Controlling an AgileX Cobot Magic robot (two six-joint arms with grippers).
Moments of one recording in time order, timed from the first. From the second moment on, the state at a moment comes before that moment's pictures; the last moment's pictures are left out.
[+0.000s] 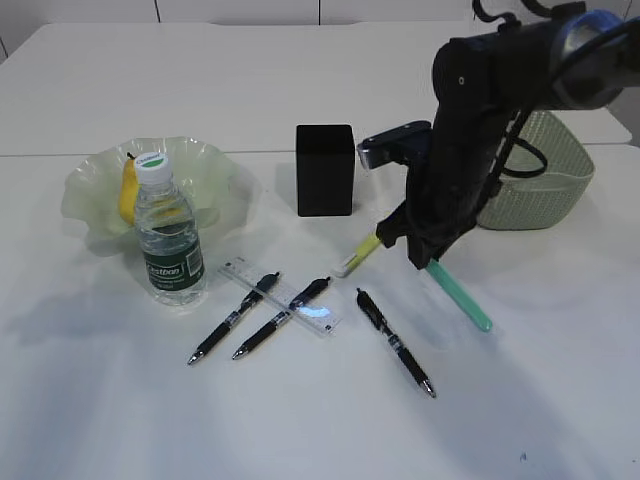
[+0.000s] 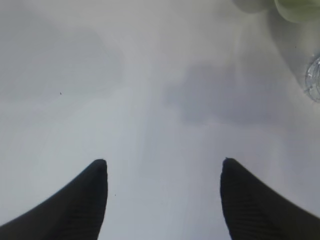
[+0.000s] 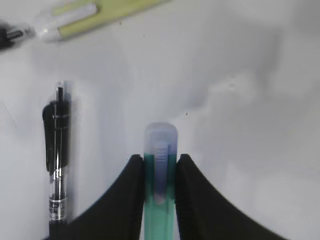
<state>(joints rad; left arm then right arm) 0.08 1.38 -0.90 -0.04 0.78 -0.18 0.33 2.12 -1.60 -0.01 1.01 -0.16</state>
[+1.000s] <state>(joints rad) 0.08 1.38 -0.90 -0.04 0.78 -0.18 0.33 2.12 -1.80 0.06 0.64 -0.16</state>
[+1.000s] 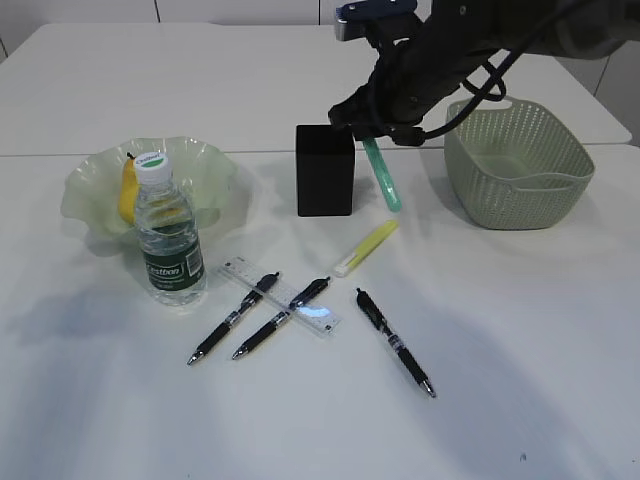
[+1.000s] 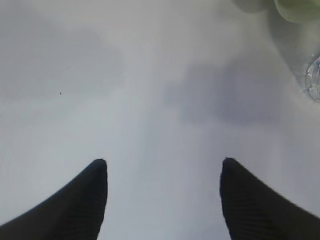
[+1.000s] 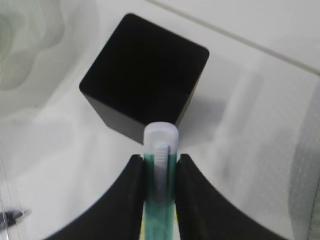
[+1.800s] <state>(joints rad) 0.08 1.38 -0.90 -0.04 0.78 -0.18 0.33 2.13 -1.80 0.12 0.21 -0.16</state>
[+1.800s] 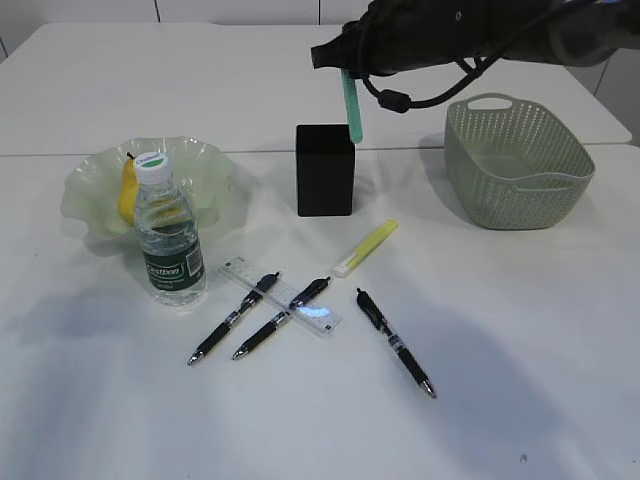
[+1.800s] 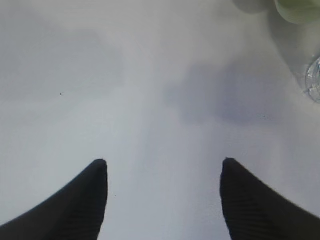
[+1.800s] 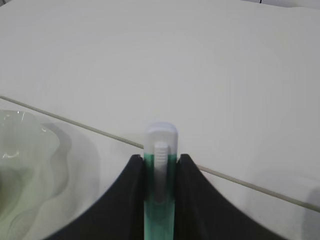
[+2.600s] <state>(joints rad) 0.08 1.38 -0.90 -0.04 0.77 -0.18 0.33 2.21 -1.80 0.22 0.02 -0.16</state>
